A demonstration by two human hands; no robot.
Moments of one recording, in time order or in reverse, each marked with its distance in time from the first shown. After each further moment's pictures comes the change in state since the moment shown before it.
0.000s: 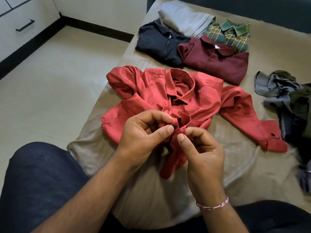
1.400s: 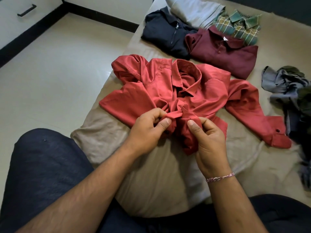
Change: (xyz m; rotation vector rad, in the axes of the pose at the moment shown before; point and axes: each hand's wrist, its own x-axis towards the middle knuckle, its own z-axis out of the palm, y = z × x) left_hand 0.011 -0.053 -0.036 0.594 -0.016 -0.103; right_hand 0.036 0.039 -0.028 -0.050 -0.076 0.207
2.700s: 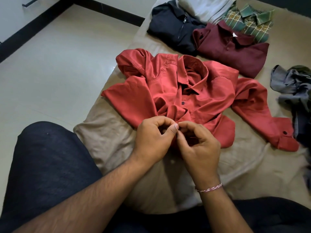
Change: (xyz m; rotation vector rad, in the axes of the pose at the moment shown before) left_hand -0.026 0.015 0.023 0.013 0.254 -0.032; right_hand -0.023 0.009 0.020 -0.663 0.044 -0.511
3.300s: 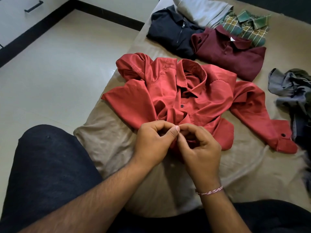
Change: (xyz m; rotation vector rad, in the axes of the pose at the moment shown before) left_hand -0.002 -0.003 0.003 -0.179 -0.022 -0.097; right_hand 0.000 0.003 -0.001 0.090 0.004 0.036
